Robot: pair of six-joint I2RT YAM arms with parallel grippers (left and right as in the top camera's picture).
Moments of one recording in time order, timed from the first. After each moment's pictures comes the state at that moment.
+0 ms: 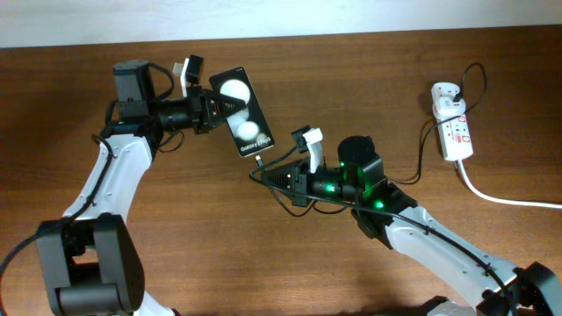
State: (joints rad) left arm 0.03 1.78 1.26 -0.13 1.36 -0.63; right arm 0.52 1.42 0.71 0.35 -0.75 0.59
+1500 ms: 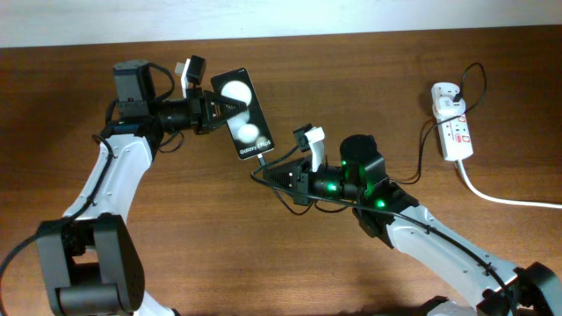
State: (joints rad) left arm 0.02 1.78 1.26 -0.13 1.41 -0.61; right arm 0.51 1.42 0.71 0.35 -0.75 0.57
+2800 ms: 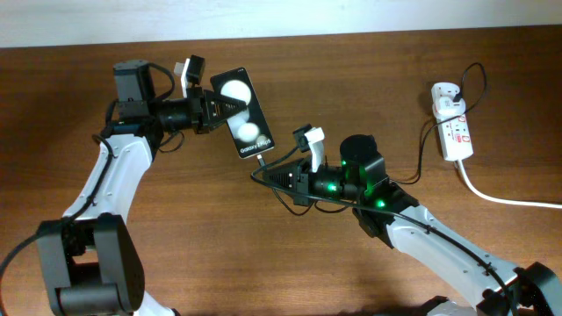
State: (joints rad) left arm 0.02 1.78 1.26 -0.13 1.39 -0.61; right arm 0.51 1.42 0.71 0.35 -0.76 0.57
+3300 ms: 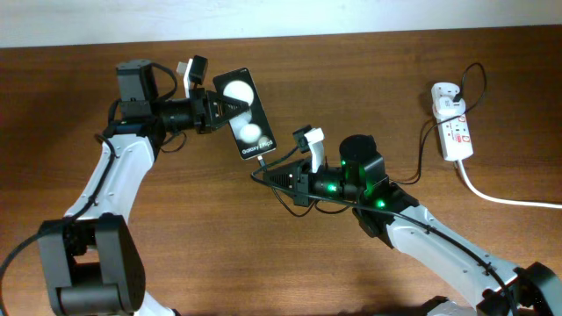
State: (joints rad) left arm 0.01 1.78 1.26 -0.13 1.39 -0.58; right arm 0.51 1.42 0.71 0.33 -0.76 0.57
